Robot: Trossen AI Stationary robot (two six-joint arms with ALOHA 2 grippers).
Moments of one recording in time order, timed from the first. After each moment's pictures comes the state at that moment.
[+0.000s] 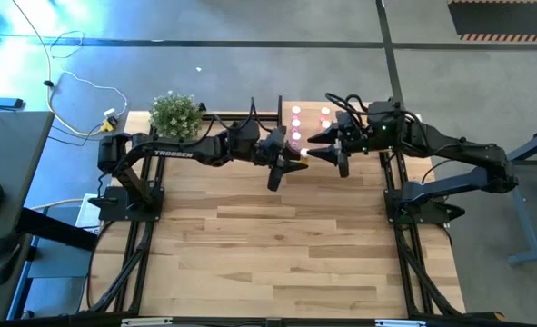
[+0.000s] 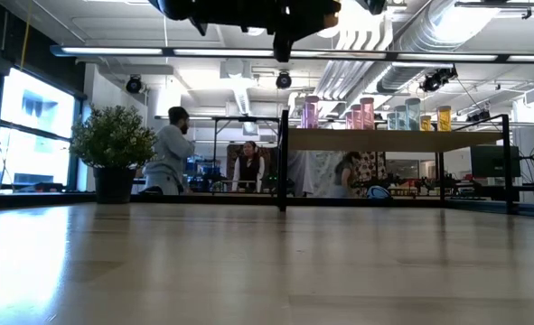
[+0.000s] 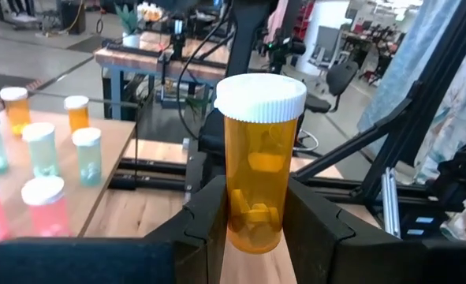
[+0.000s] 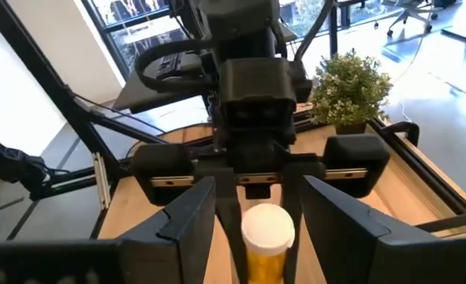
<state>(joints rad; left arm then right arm) 0.29 1.70 1.25 0.32 0.30 -0.13 -0.23 1.08 1.18 -0.35 -0.22 0.18</state>
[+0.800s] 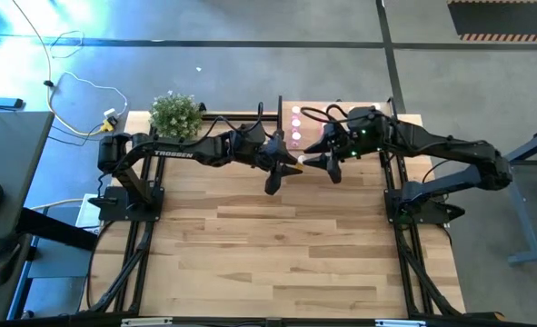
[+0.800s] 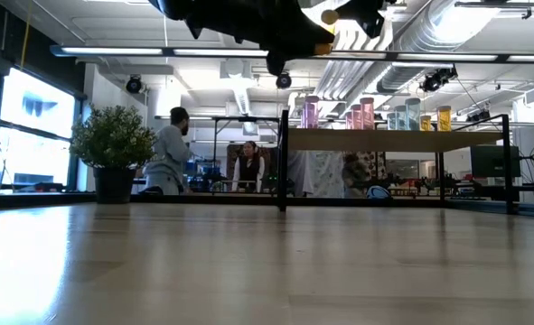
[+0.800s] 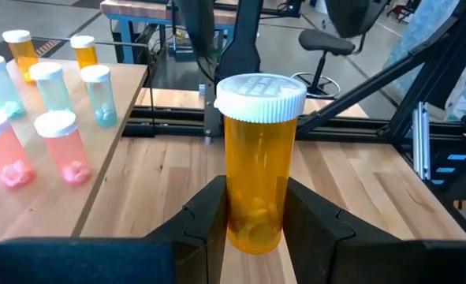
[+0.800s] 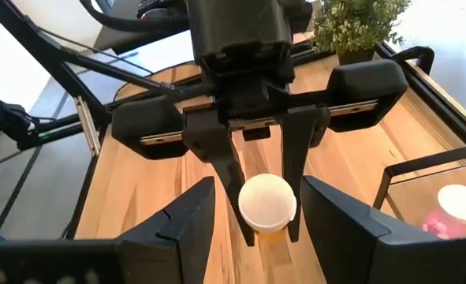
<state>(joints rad) 0.29 1.70 1.25 0.13 0.26 0.00 -0.23 1.16 1.18 -0.49 -0.24 0.18</state>
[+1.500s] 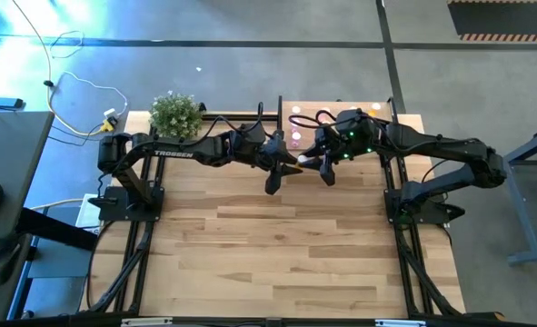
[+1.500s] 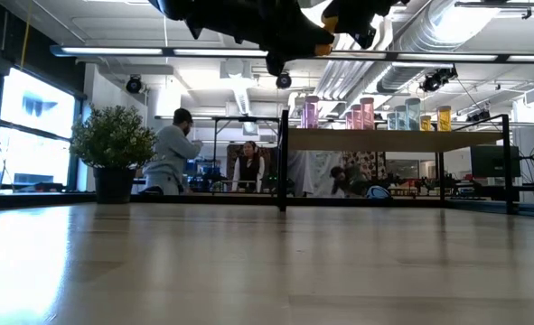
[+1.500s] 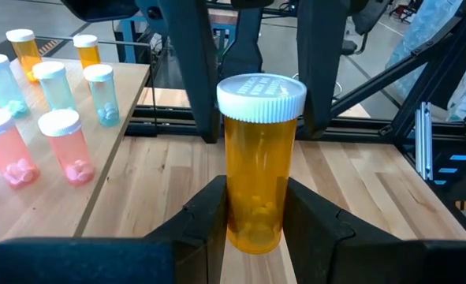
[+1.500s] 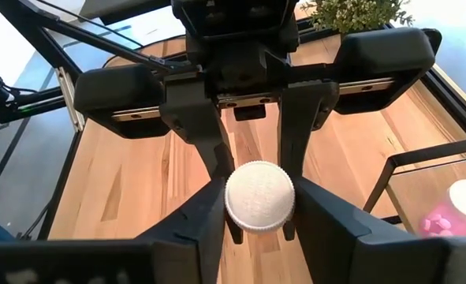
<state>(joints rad) 0.29 1.70 1.25 0.13 0.26 0.00 -0.23 1.23 1.18 -0.50 -0.24 0.11</state>
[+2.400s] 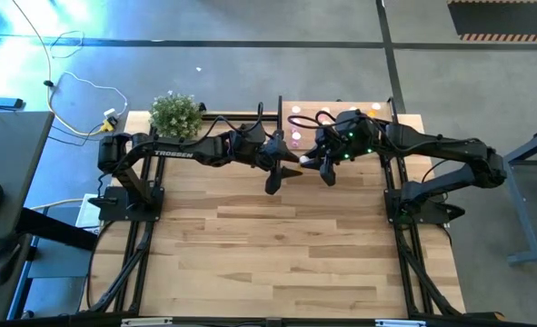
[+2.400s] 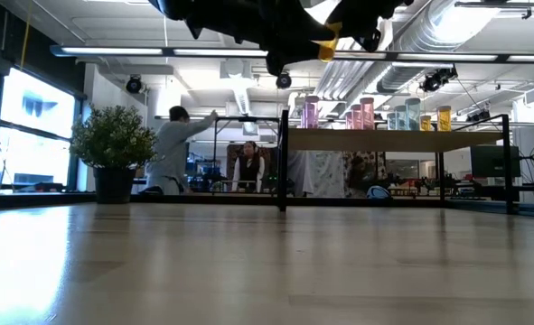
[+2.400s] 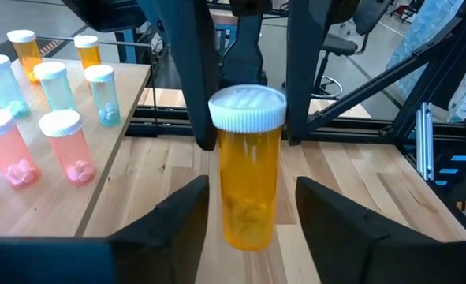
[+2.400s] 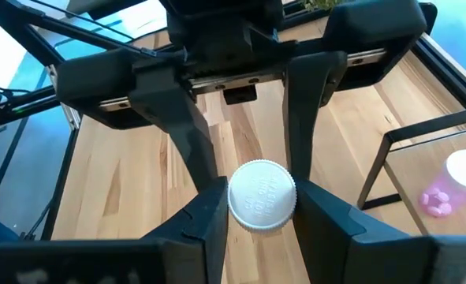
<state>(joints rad) 0.29 1.70 1.25 0.13 0.25 0.00 -0.23 1.23 1.18 -0.54 -0.23 0.16</state>
